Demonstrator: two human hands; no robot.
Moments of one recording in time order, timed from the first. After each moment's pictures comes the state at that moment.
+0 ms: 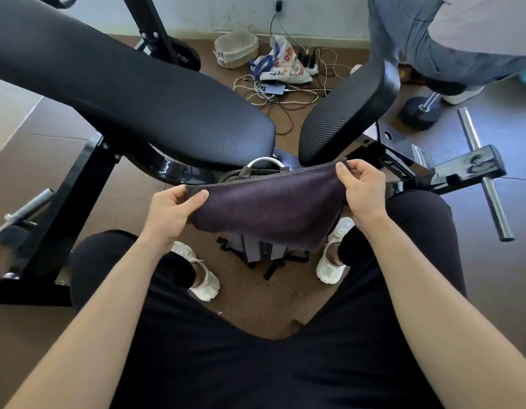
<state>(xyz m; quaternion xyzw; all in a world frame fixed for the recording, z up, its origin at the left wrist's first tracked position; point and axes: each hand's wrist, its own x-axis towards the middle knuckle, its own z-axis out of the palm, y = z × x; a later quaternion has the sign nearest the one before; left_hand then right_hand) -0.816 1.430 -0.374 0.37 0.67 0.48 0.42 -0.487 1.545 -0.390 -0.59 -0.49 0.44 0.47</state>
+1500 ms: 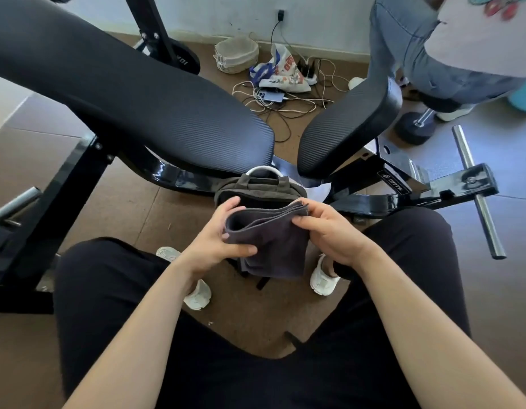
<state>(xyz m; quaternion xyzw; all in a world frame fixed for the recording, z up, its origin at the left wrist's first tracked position) -0.771 1.425 -0.408 0.46 0.55 0.38 0.59 -0.521 1.501 -0.378 -0.31 -0.50 0.76 0.28</state>
